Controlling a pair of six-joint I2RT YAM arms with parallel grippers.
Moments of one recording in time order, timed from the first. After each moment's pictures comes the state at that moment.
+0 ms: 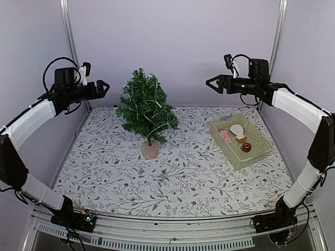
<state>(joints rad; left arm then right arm) -0.13 1.40 1.28 -0.20 0.17 -0.16 0.35 1.67 1.53 -0.10 -0.57 0.18</state>
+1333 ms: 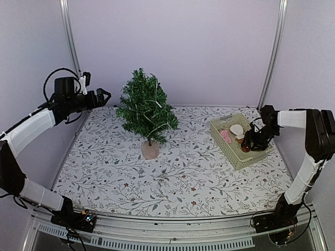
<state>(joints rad) -0.13 1.33 1.12 -0.15 0.25 -0.26 0.01 1.75 1.12 -0.64 -0.29 0.18</state>
